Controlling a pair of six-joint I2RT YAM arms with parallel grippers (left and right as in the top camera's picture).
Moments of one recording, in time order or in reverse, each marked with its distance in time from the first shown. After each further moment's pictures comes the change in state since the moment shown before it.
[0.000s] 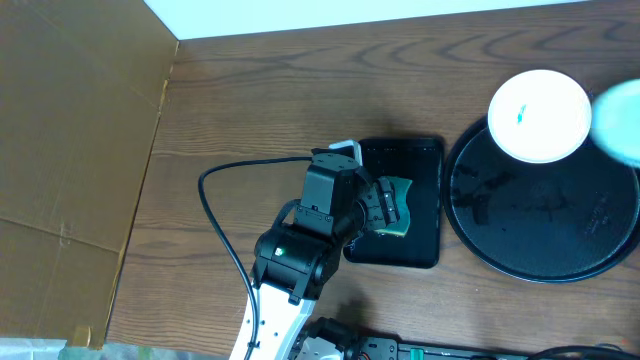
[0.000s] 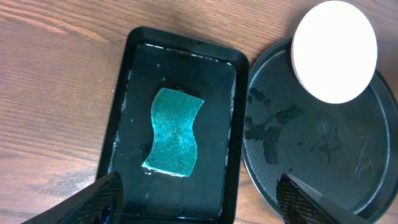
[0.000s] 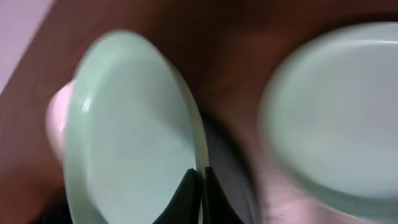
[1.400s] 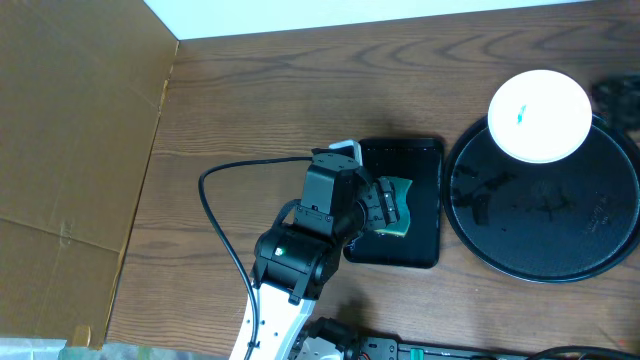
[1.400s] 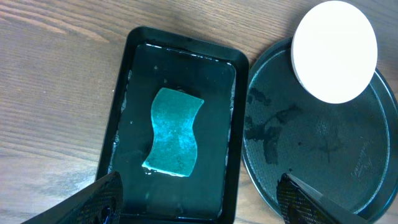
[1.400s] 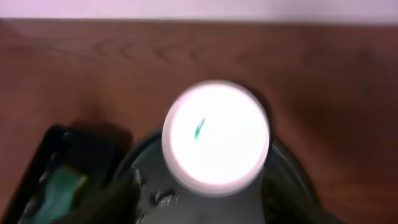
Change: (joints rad) left arm 0.000 0.000 0.000 0.000 0.000 0.000; right arm 0.557 -0.064 0.135 0.206 0.069 -0.329
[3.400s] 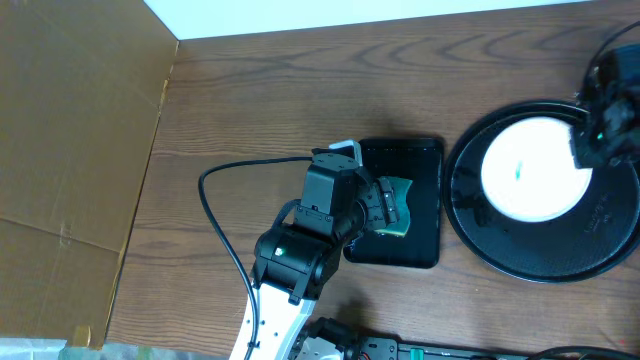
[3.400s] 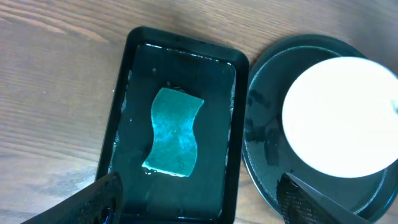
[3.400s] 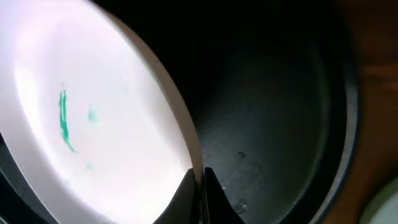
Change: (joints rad) left arm 0.000 0.000 0.000 0.000 0.000 0.000; right arm 0.067 0.378 -0.014 -0.290 0.141 -0.071
